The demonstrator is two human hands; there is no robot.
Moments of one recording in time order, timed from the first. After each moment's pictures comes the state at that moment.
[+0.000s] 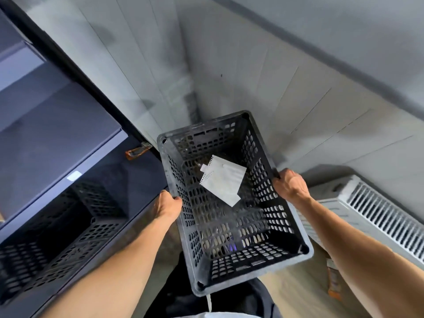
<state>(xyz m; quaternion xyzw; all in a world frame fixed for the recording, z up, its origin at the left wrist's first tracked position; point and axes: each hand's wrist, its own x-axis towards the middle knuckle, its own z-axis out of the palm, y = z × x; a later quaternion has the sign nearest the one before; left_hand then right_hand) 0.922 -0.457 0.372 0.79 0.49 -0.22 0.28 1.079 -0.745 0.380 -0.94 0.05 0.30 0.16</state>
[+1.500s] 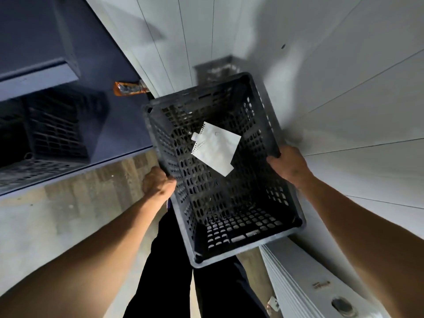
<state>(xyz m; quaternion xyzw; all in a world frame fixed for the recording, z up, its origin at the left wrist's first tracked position) 1.045 -0.462 0.204 0.65 0.66 -0.20 0.34 1.324 -0.655 0.204 -0.91 -0.18 0.37 0.09</state>
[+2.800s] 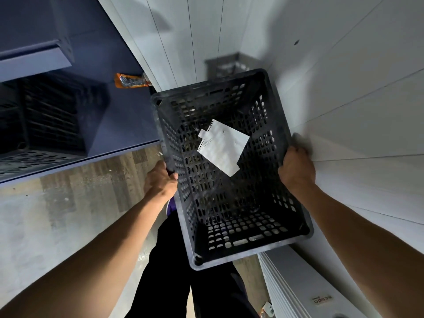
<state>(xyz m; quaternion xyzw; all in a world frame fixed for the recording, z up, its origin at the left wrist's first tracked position) 1.051 -0.468 0.189 0.63 0.65 -0.13 0.40 1.313 -0.646 0.215 -0.93 -0.26 0.27 -0.07</state>
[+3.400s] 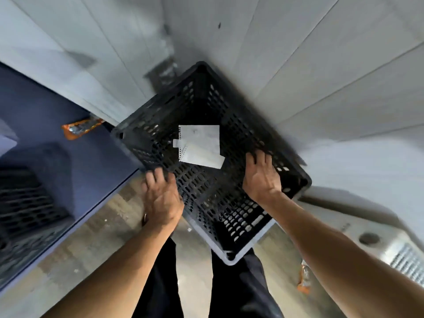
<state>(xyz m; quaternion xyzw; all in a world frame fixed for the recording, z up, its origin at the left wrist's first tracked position) 1.057 -0.459 0.207 0.94 0.27 -0.19 0.06 1.194 -0.651 0.226 -0.94 -0.18 0.28 -0.06</state>
